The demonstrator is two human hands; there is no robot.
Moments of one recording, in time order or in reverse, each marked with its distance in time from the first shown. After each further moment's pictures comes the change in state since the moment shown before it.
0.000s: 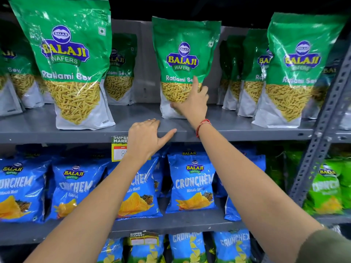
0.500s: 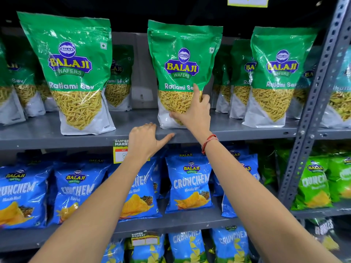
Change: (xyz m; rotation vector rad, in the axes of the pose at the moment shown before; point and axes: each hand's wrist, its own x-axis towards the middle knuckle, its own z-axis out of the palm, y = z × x) left_hand -0.001 0.004 -0.011 -0.004 -0.040 -0.016; right_hand -0.047 -0.002 -0.045 0.005 0.032 -0.059
